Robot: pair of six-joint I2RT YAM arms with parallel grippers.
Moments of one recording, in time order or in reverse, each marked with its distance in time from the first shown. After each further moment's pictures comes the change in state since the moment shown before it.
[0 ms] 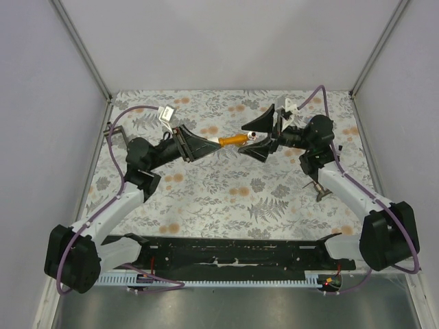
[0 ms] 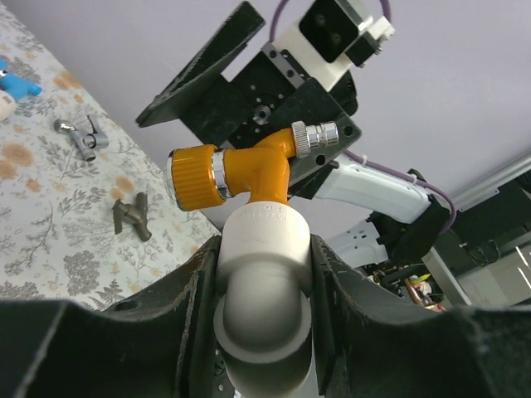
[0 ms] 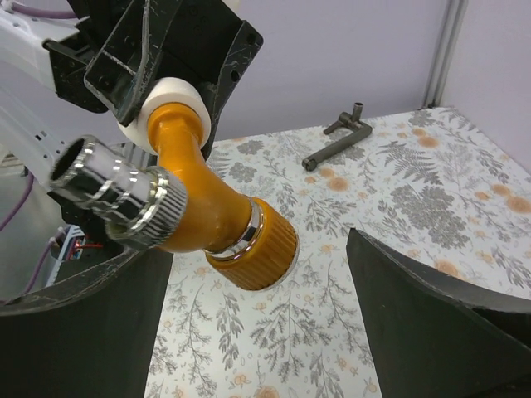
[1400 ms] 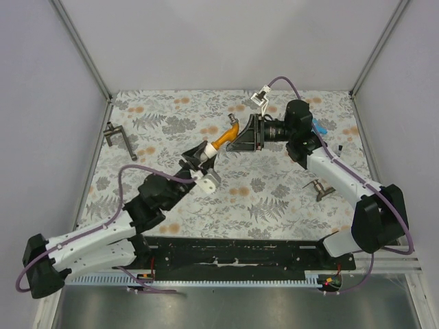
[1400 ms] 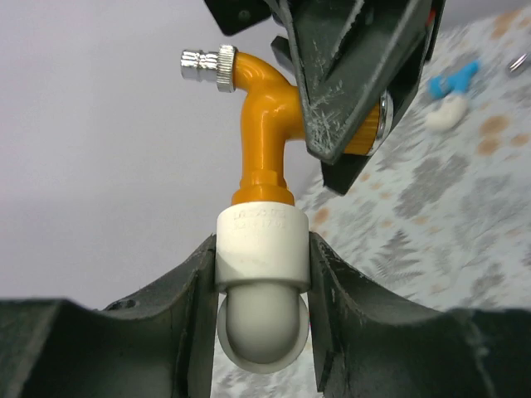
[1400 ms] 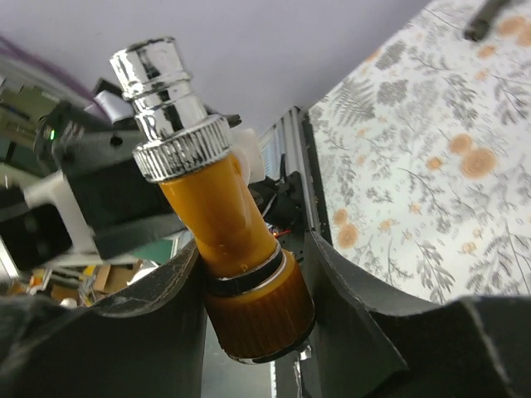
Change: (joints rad) left arm -0.531 -0.290 -0.060 -0.390 -0.892 1.814; right arm 0.097 0.162 0.218 -0.267 -0.088 0.541
